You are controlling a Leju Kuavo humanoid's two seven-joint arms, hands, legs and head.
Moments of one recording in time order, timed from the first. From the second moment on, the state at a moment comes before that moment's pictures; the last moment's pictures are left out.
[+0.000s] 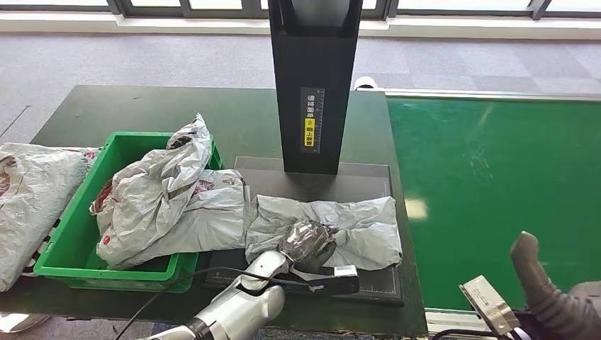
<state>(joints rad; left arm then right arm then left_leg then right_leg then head) -0.50 -0.37 -0.61 -0.44 -0.93 0.47 -0.16 0.09 0.33 -0.26 -2.02 0.86 -0.70 -0.70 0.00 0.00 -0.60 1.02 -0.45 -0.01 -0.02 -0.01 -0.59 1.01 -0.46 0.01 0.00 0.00</state>
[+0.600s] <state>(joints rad) -0.24 -0.34 -0.29 -1.34 -1.20 0.70 -0.50 0.09 0.33 -0.26 -2.02 0.89 -0.70 -0.70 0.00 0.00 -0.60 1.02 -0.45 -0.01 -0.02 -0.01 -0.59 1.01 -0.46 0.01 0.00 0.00</state>
